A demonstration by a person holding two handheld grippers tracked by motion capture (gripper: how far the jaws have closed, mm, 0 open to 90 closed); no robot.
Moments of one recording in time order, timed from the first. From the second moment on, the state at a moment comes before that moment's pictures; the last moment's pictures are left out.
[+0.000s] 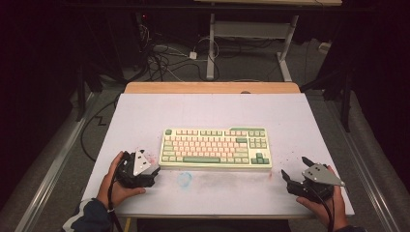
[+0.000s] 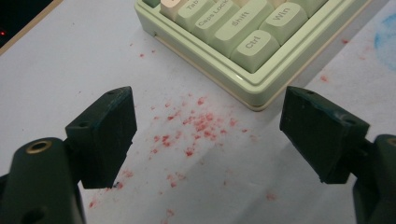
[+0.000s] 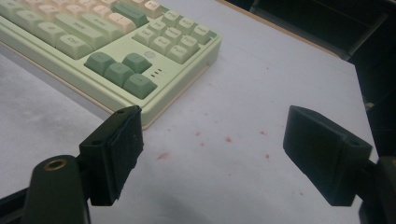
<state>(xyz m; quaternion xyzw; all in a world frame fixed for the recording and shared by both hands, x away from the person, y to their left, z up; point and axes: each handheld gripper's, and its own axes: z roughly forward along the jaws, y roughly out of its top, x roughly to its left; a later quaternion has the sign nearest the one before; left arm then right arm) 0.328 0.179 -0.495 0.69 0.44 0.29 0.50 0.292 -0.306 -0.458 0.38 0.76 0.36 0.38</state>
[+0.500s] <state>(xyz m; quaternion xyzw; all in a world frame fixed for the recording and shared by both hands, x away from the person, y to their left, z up) 0.323 0.183 -0.495 0.69 0.44 0.29 0.50 0.292 -0.304 -0.453 0.38 0.77 0.36 0.37</state>
